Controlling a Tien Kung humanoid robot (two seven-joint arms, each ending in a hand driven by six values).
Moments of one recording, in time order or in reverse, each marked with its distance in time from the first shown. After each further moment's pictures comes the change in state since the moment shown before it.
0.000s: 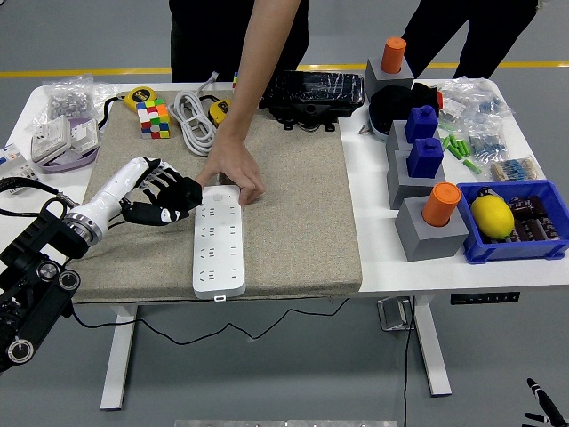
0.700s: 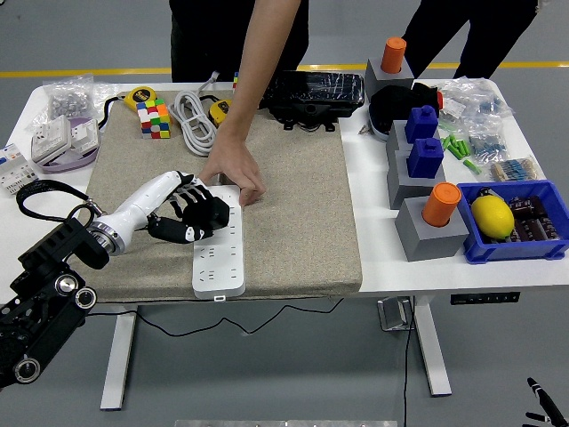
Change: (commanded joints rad) left arm 0.013 0.020 0.108 -0.093 0.044 -0.008 0.028; right arm 0.000 -0.003 -0.006 0.000 0.004 0.001 0.001
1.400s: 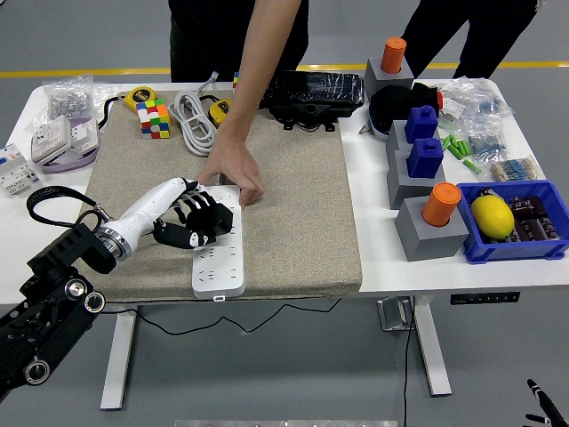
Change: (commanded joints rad) left arm -0.013 -0.019 0.012 0.056 0.020 0.032 -0.007; right arm 0.001 0.001 -0.004 0.000 0.005 0.000 0.001
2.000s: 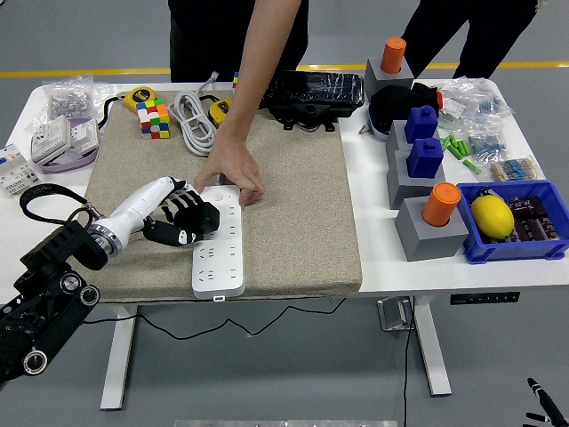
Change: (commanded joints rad) left arm -0.019 0.009 -0.004 0.064 0.004 -0.003 -0.005; right arm 0.001 0.000 0.006 0.000 -0.007 0.001 0.000
